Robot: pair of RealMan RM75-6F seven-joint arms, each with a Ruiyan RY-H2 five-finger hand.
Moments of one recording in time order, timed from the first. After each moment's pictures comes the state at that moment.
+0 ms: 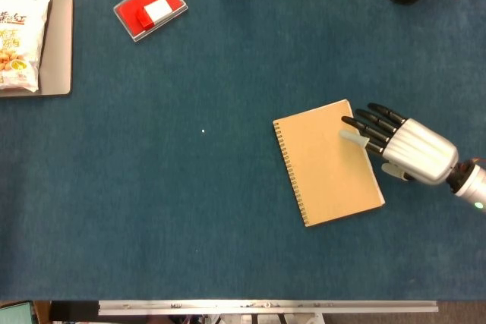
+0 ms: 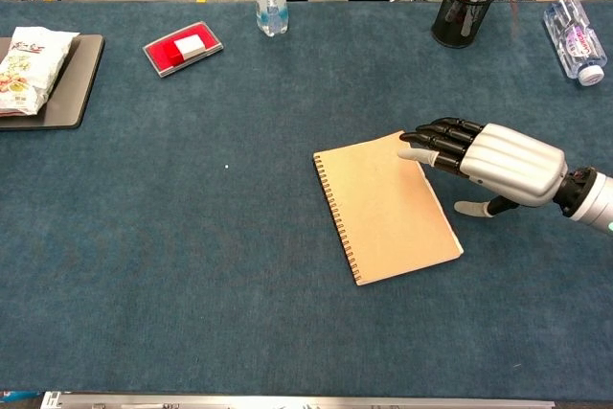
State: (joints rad) left arm -0.09 -1.05 -0.02 -1.67 1.41 1.39 0.04; right arm 0.50 -1.78 -0.25 -0.47 -1.94 1.49 0.34
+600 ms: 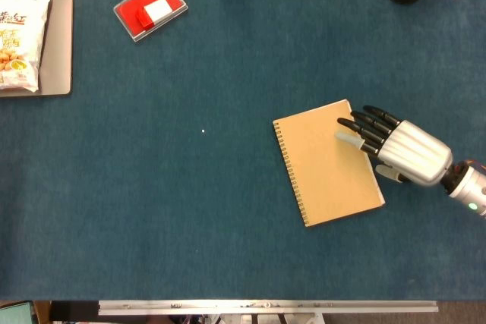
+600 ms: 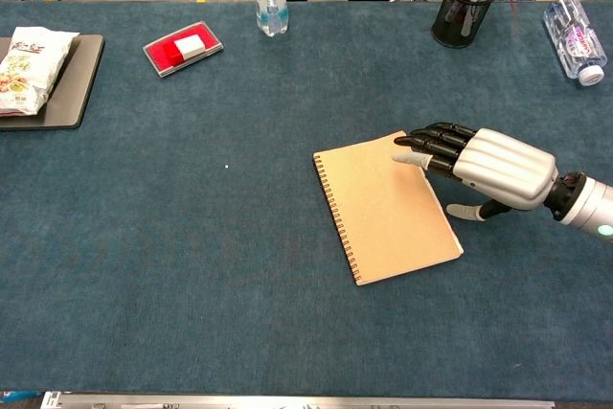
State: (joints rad) left arm -0.08 -1.04 -0.02 -1.67 1.41 1.40 0.04; right arm 0.50 -1.81 -0.26 -0.43 -1.93 1.49 0.38
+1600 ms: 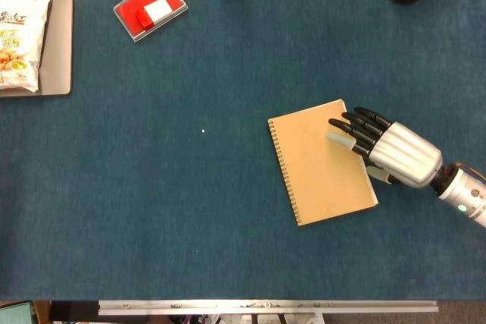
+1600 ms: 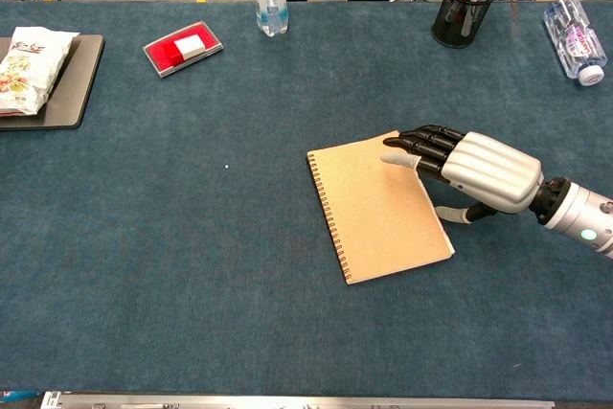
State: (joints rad) left arm -0.08 -1.04 -0.02 -1.67 1.41 1.40 0.03; right arm 0.49 -1.88 -0.26 -0.38 -1.90 1.52 0.42
